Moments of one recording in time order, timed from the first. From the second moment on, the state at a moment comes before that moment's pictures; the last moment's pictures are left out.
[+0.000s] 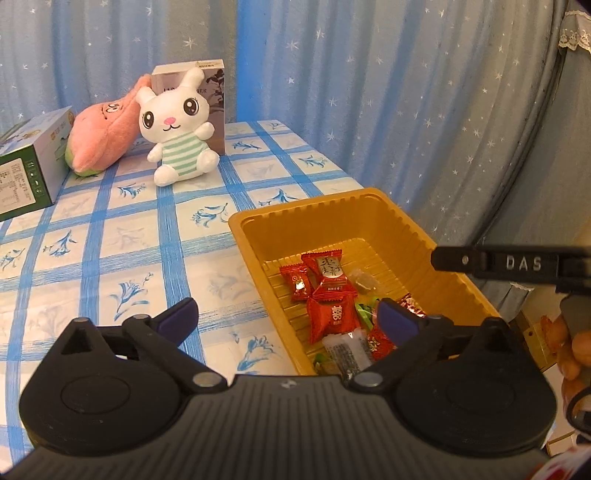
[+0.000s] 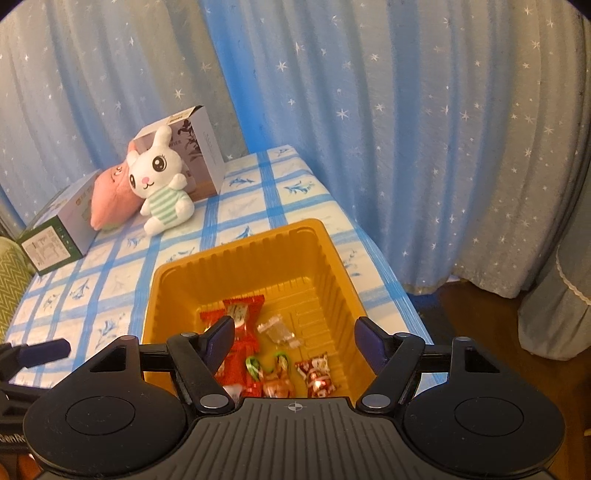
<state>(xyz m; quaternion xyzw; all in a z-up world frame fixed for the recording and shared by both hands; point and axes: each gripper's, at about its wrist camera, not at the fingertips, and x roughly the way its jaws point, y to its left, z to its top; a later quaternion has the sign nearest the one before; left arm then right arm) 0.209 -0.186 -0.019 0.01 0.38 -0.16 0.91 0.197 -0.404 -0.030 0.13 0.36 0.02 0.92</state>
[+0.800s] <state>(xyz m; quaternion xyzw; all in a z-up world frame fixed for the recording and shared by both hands) 0.105 -0.146 0.019 -0.01 0.37 -0.11 0.92 0.092 -0.370 0.004 0.11 0.37 0.03 0.92</state>
